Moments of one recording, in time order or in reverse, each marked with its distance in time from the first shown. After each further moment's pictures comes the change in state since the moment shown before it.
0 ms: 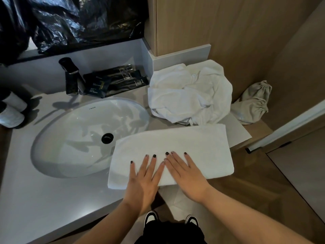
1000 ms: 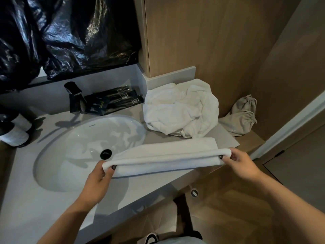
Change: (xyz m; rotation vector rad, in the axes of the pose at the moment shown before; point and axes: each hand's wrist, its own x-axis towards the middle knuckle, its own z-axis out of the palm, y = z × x) left_hand -0.021 -0.113 -0.014 -0.874 0.270 -0.527; right_hand -0.084 0.144 -0.009 1.212 0.307 0.755
